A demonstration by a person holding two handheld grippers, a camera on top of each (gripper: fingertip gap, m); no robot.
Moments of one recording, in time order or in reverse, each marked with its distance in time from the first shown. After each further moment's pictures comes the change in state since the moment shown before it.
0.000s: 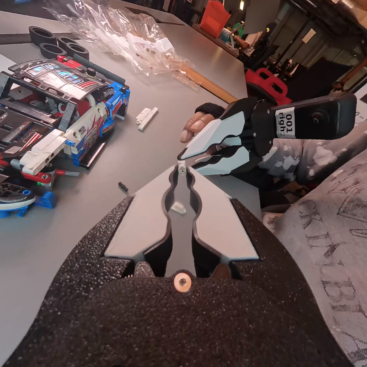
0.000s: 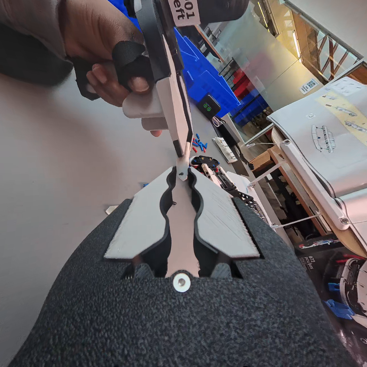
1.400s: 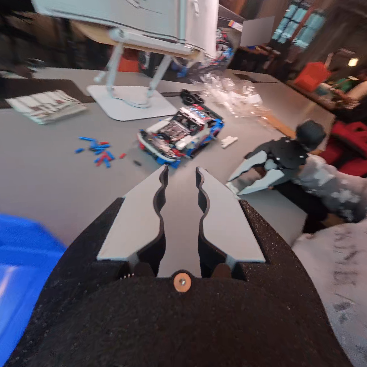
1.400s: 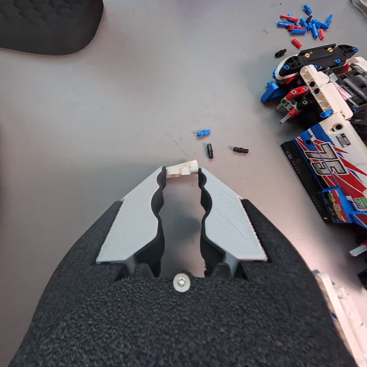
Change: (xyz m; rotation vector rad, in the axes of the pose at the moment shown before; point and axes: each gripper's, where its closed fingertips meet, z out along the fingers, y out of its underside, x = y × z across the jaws) left arm -0.055 -0.019 -0.182 0.196 -0.493 -0.048; right arm -0.060 0.057 0.000 -0.369 -0.466 0.442
